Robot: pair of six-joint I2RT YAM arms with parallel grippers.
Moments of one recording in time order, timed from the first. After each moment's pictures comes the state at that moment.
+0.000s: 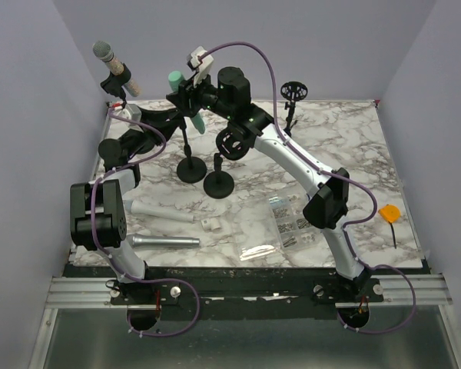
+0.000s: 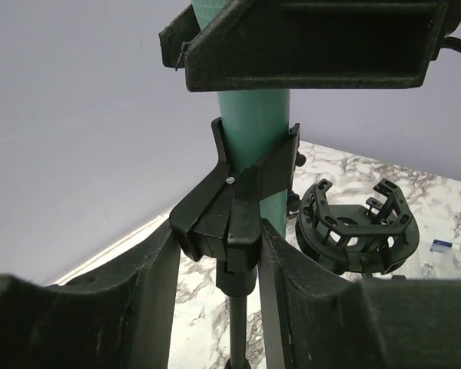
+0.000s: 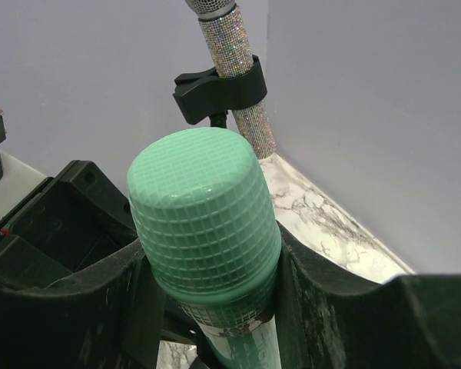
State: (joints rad) left arm 0.13 1.71 0.90 1.47 0.98 -0.55; right arm 0.80 2.24 2.37 -0.07 -0.20 -0.01
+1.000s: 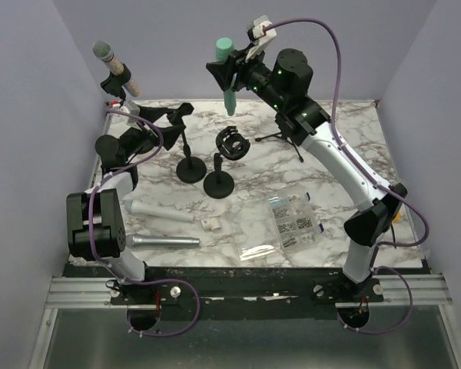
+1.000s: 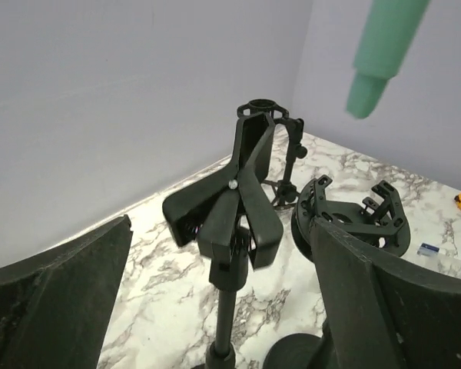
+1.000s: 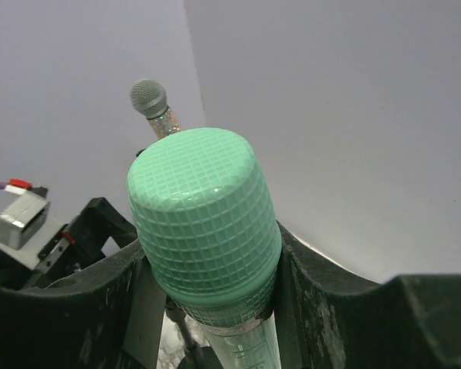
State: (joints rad) left arm 0.14 1.63 0.87 1.31 0.95 -0.52; right arm 0.68 1.88 2.09 -0.01 -0.12 0.06
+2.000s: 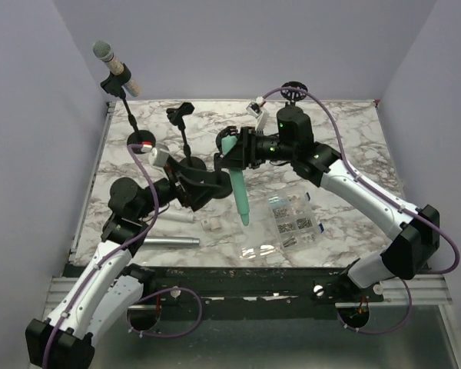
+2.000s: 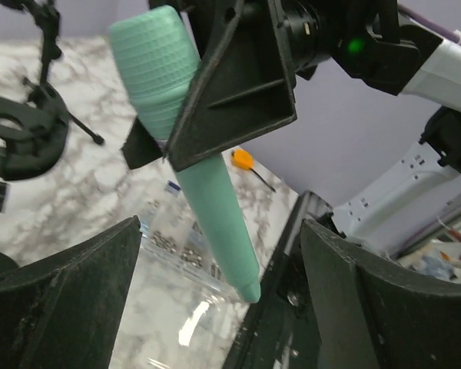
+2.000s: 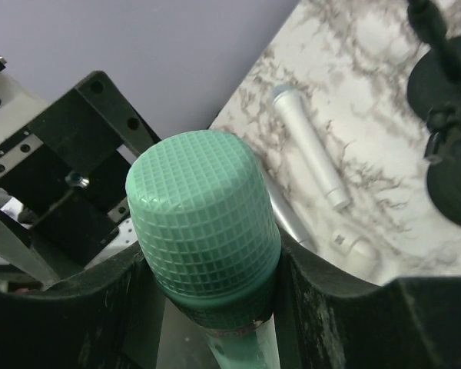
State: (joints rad) left arm -0.31 0.69 0.59 0.34 0.70 -0.66; right arm 0.69 1.49 1.41 -0.22 -0.58 0.61
